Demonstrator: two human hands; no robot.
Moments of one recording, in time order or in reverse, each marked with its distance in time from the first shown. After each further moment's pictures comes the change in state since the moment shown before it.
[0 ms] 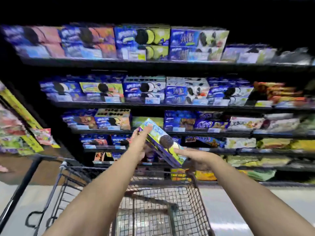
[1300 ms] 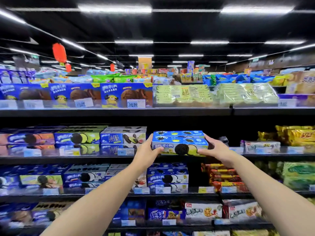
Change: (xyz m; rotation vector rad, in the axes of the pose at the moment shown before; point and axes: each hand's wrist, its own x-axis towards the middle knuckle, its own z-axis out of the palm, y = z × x) left_hand -0.007 0.158 0.392 0.884 -0.079 0.924; right_hand -0.219 -0.211 -0.408 -0.369 0.586 -0.791
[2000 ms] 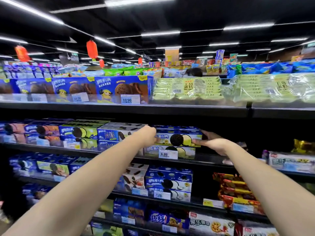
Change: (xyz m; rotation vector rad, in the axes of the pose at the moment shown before) left_hand 0.105 0.037 0.007 0.960 -0.330 -0.129; right_hand 0.127 0.021 -0.013 -0.059 -0.263 0.020
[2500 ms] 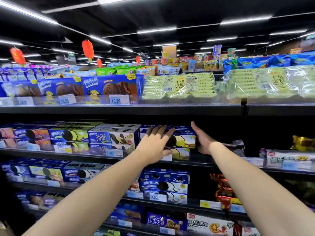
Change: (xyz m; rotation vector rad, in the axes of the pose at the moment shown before) left_hand 0.010 0.038 0.058 0.216 0.374 0.277; right_hand 0.042 0.002 0.024 0.691 -0.070 0.156
